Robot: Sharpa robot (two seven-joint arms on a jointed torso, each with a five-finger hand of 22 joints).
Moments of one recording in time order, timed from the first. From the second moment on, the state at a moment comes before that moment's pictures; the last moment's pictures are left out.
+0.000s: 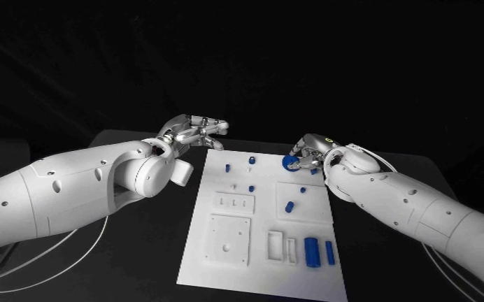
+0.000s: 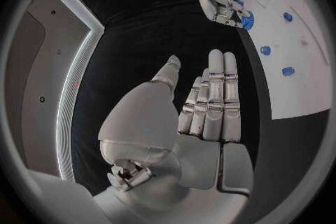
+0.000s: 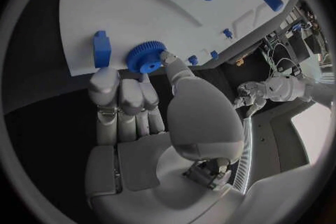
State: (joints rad) left arm 1.40 -0.78 -0.17 1.42 -0.08 -0.29 0.28; left_hand 1.31 -0.01 0.05 -0.01 0.06 0.91 0.16 0.06 0.06 1.11 0.12 0.06 0.06 1.31 0.04 0.43 0.12 0.08 1.06 0.02 0.53 0.28; right arm 1.05 -0.50 0.29 0.95 -1.64 -0.22 -0.14; right_hand 1.29 -0.15 0.11 -0.10 0.36 1.04 0.10 0.07 0.07 1.30 0.00 1.17 1.25 1.44 -0.07 1.09 1.09 0.08 1.47 -0.09 0.85 1.31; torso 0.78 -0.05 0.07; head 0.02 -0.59
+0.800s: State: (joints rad) left arm 1.40 -0.78 -0.17 1.42 -0.09 -0.29 0.27; left_hand 1.31 -0.01 0.05 -0.01 0.06 0.91 0.16 0.06 0.06 1.11 0.12 0.06 0.06 1.31 0.04 0.43 0.12 0.08 1.06 0.02 0.53 0.28; right arm 1.05 -0.51 0.29 0.95 -1.64 -0.18 -0.14; right_hand 1.24 -0.15 0.17 -0.18 0.53 1.01 0.11 0.06 0.07 1.30 0.00 1.17 1.24 1.44 -0.07 1.09 1.09 0.08 1.46 -0.09 0.86 1.31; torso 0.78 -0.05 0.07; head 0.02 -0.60
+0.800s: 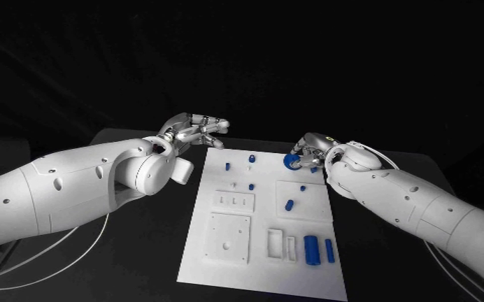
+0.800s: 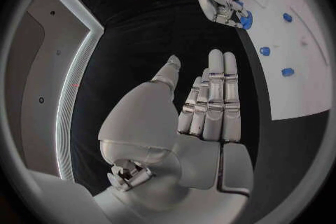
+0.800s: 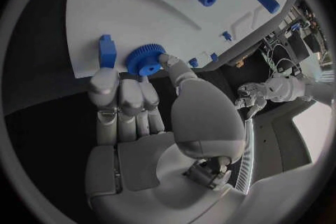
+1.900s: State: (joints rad) left arm 1.40 -0.79 -0.17 1.42 -0.09 -0.29 0.27; left_hand 1.31 -0.01 0.05 -0.01 0.06 0.91 0.16 0.06 0.06 1.10 0.12 0.06 0.06 1.31 0.04 0.43 0.12 0.08 1.06 0.02 0.53 0.27; right arm 1.05 -0.53 0.29 0.97 -1.65 -0.20 -0.15; right_hand 1.22 -0.14 0.27 -0.22 0.55 1.07 0.10 0.06 0.07 1.29 0.00 1.16 1.23 1.45 -0.07 1.09 1.09 0.08 1.46 -0.09 0.87 1.31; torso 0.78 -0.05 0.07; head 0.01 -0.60
